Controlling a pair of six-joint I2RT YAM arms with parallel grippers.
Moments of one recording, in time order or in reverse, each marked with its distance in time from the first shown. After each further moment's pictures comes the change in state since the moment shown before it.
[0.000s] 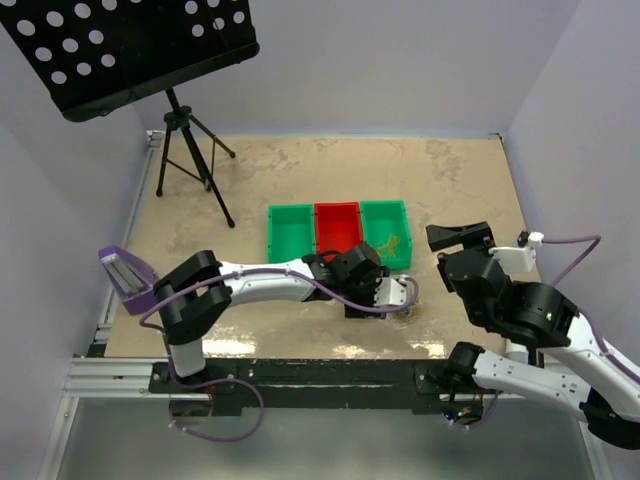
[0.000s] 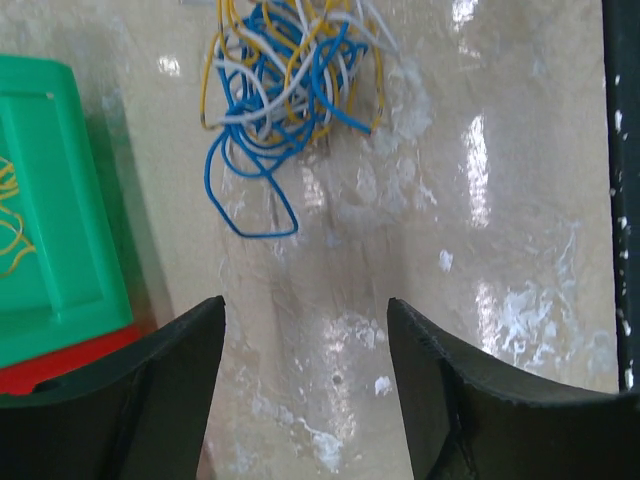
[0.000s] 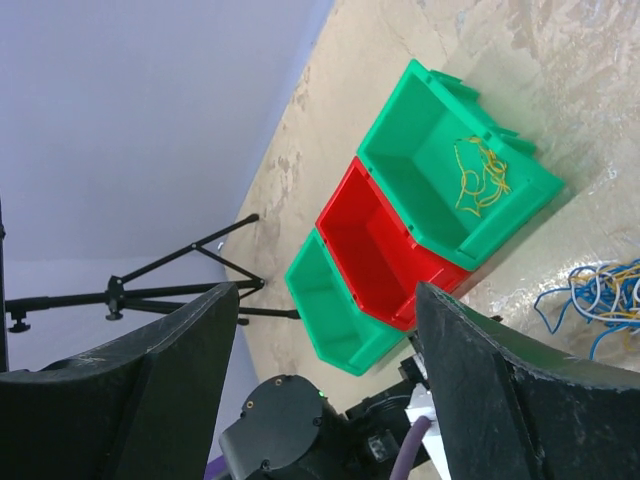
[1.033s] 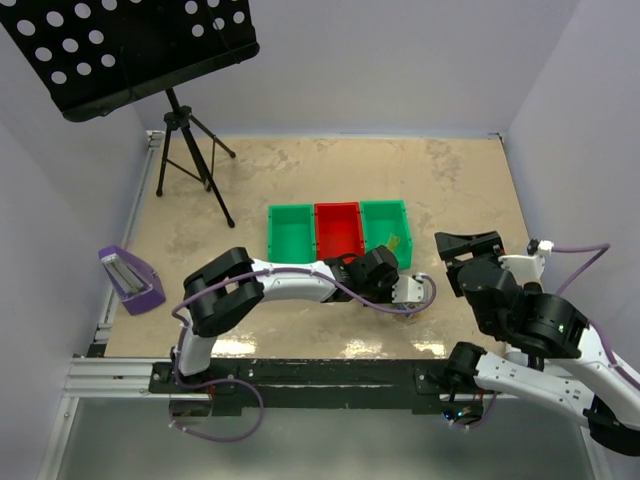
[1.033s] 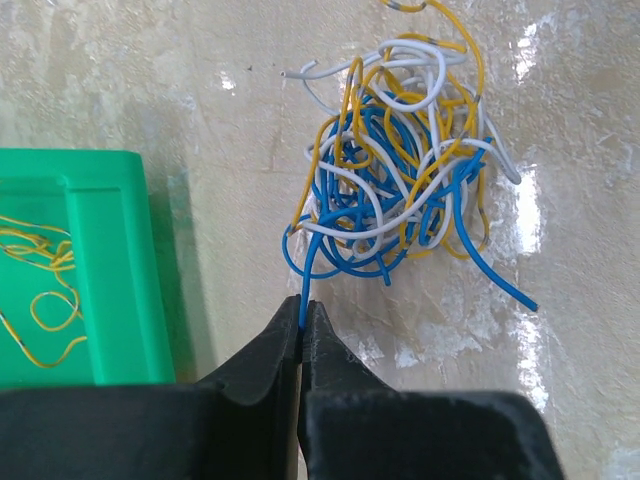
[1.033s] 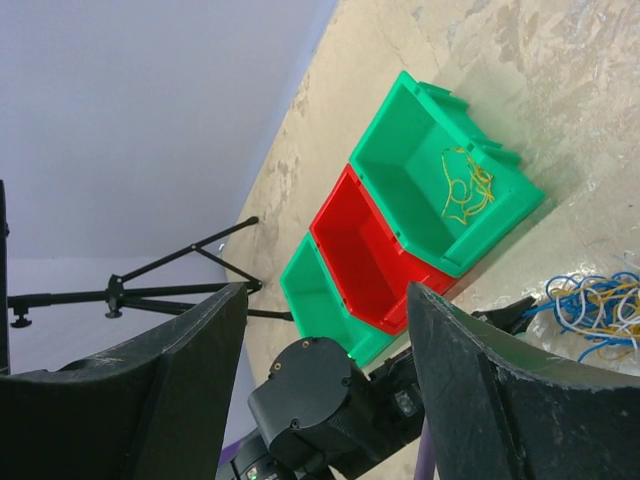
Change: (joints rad) left arm -0.040 0.188 0.129 0.157 -0.112 -0.021; right arm 0.000 -0.098 -0.056 0.000 0.008 -0.037
